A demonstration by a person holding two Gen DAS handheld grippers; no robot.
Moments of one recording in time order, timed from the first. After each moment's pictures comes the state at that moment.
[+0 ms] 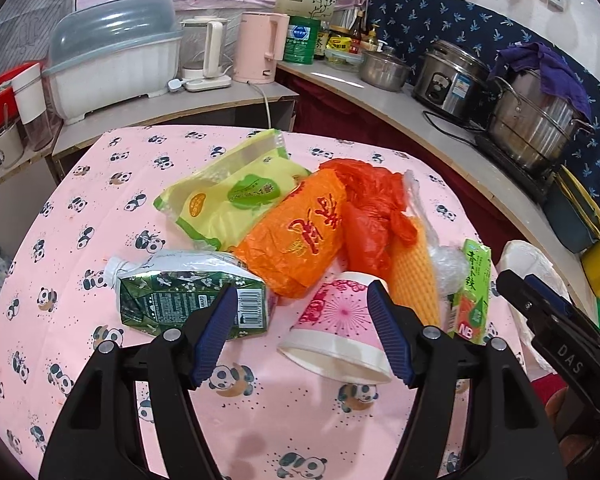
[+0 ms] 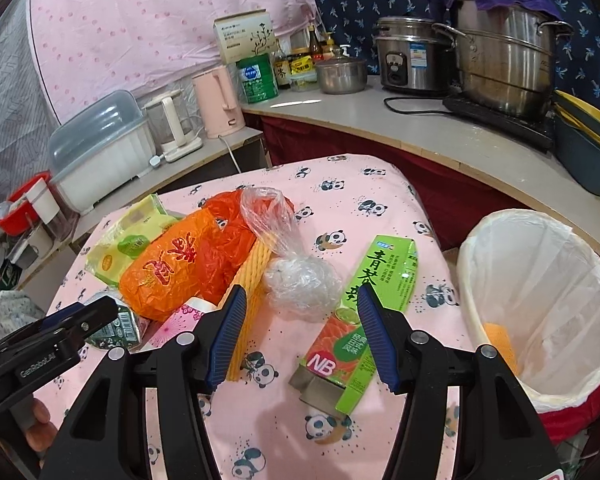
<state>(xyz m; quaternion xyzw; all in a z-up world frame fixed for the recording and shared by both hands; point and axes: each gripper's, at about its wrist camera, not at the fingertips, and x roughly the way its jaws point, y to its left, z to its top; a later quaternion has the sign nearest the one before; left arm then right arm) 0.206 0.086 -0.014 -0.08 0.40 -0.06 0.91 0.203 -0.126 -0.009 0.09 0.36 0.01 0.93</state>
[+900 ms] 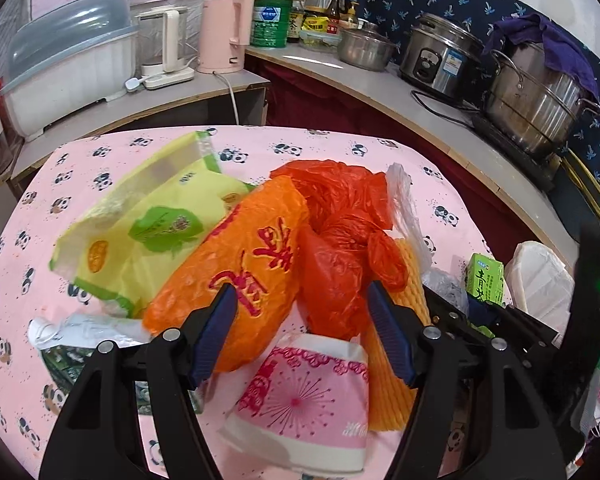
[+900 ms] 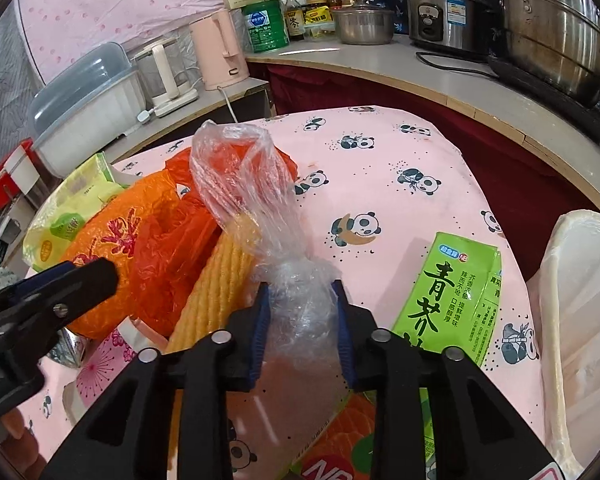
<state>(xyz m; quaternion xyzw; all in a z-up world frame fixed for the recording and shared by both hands) 0.279 0.037 -0.036 -0.06 0.42 -0.09 0.90 0.288 -0.121 -0.071 0.07 0.42 0.04 0.90</state>
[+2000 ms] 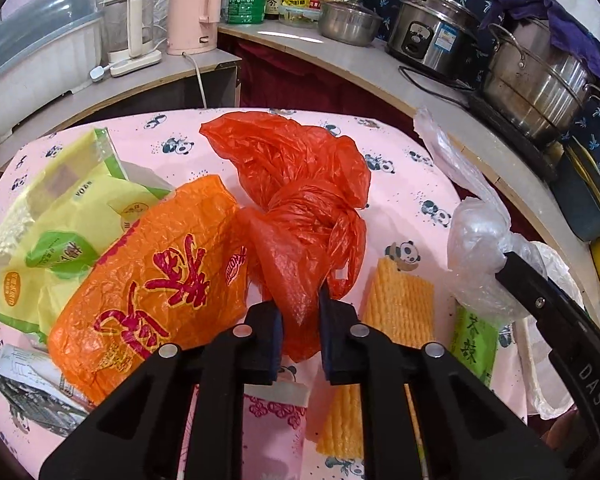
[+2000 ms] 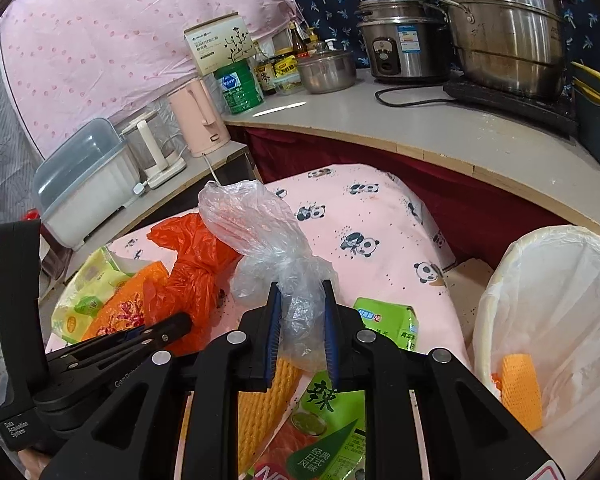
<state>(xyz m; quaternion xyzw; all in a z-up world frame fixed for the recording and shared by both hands) 0.314 -0.008 -0.050 -0.05 0.45 -0.11 0.89 0.280 -0.180 -0.027 0.14 0.35 0.02 0.93</state>
